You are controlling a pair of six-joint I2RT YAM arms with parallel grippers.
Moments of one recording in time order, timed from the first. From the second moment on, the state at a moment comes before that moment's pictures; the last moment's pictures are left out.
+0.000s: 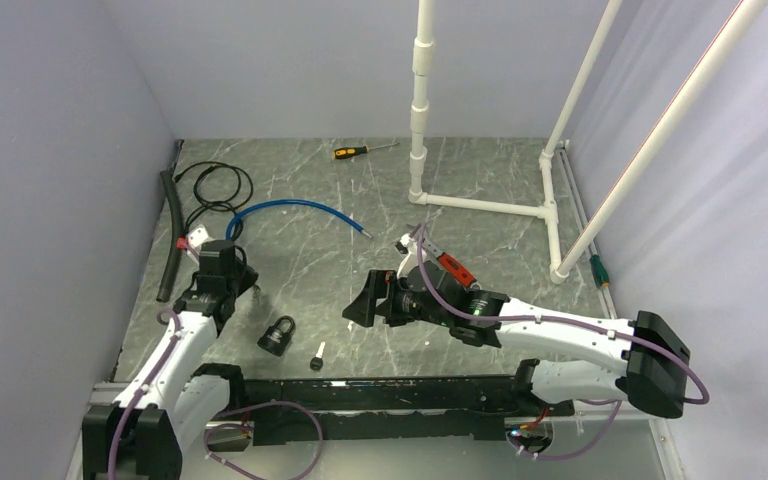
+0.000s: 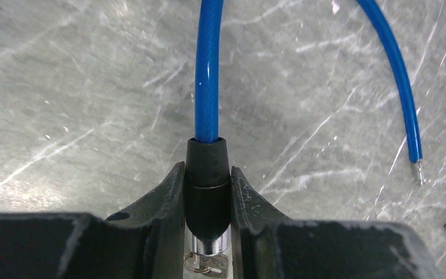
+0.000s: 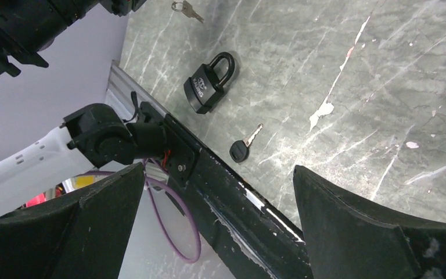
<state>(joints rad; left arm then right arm) -0.07 0.89 0.46 -0.25 -0.27 -0.74 1.10 1.14 0.69 -0.02 0.03 0.95</state>
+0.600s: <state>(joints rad) -0.08 1.38 0.53 0.09 -0.01 -0.73 1.10 1.17 0.66 0.00 0.02 0.95</state>
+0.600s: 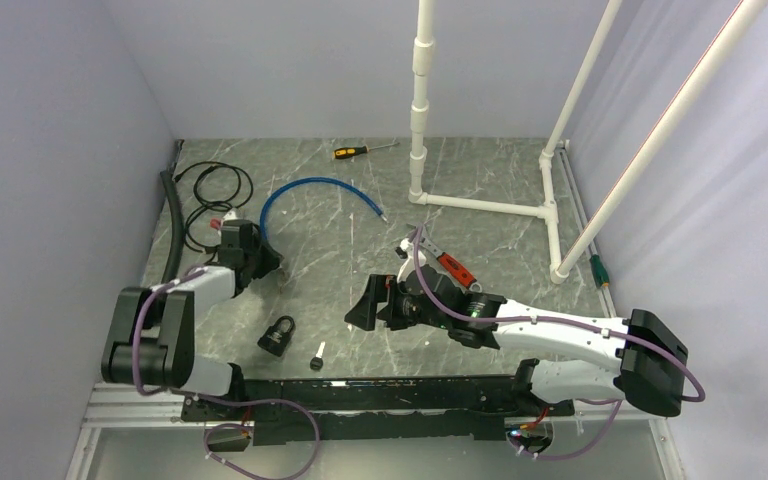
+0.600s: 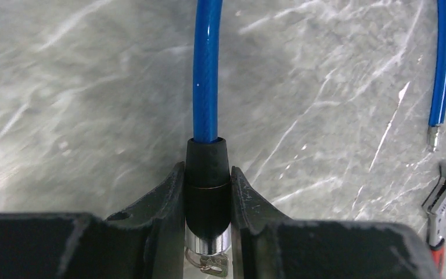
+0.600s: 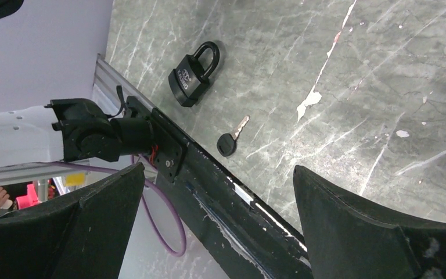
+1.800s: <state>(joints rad) -0.34 1.14 0.76 -0.32 -0.29 -0.55 1.12 1.23 0.71 -0.19 0.13 0.92</state>
